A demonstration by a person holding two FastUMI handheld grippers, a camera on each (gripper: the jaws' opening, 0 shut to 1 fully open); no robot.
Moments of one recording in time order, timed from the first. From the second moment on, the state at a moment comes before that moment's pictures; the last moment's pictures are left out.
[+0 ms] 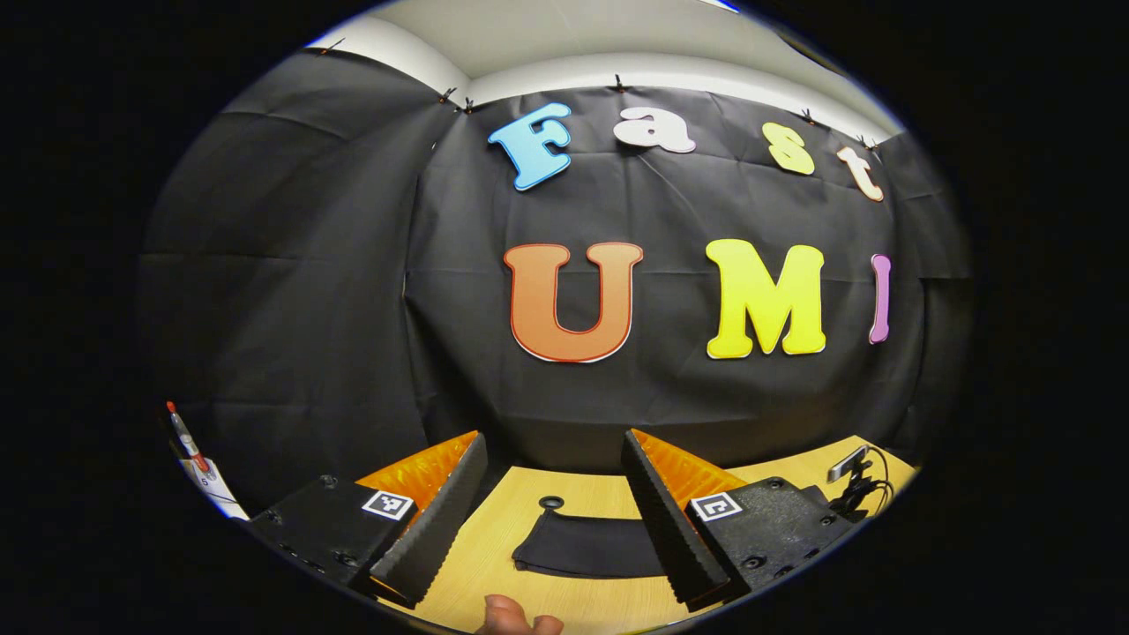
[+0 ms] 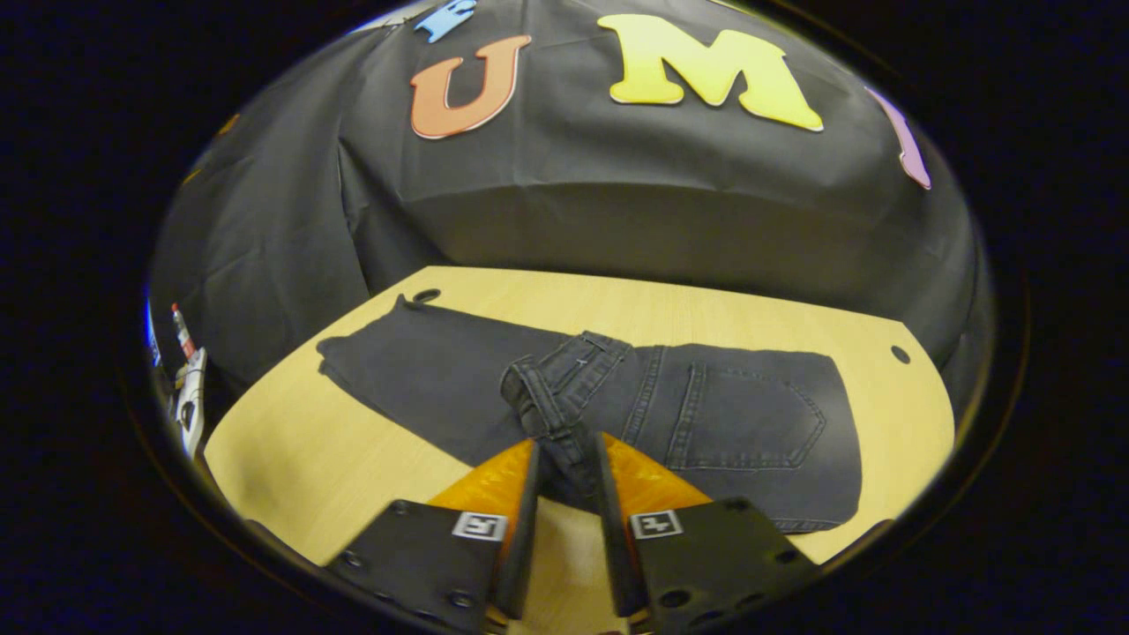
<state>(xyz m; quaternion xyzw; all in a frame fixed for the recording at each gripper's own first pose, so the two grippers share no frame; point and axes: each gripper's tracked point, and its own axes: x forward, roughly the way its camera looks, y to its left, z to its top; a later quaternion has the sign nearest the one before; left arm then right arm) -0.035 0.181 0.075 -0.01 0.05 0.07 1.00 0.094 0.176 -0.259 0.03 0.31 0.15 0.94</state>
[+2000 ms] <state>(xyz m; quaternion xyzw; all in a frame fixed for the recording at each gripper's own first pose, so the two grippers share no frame) 0.054 0.219 -0.274 -0.59 0.33 0.20 0.71 0.134 -0.059 0.059 0.04 0.03 -0.06 1.00</state>
